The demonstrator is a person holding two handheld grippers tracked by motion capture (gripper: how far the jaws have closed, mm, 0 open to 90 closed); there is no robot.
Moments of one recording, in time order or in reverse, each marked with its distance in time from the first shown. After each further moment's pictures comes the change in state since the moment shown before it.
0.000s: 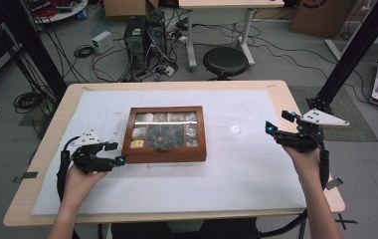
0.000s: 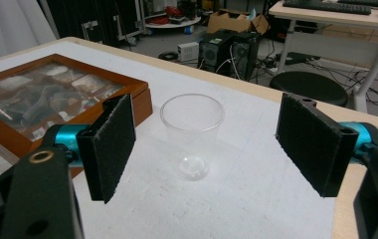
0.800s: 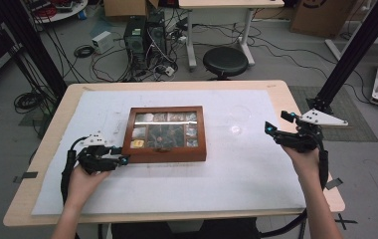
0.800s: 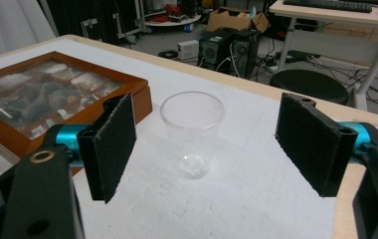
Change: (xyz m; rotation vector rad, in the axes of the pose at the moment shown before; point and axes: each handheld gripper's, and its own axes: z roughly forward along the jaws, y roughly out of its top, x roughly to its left) left arm -0.002 -0.002 0.013 0.085 0.014 0.007; right arm 0.000 -0.001 0.002 0.007 -0.001 -0.002
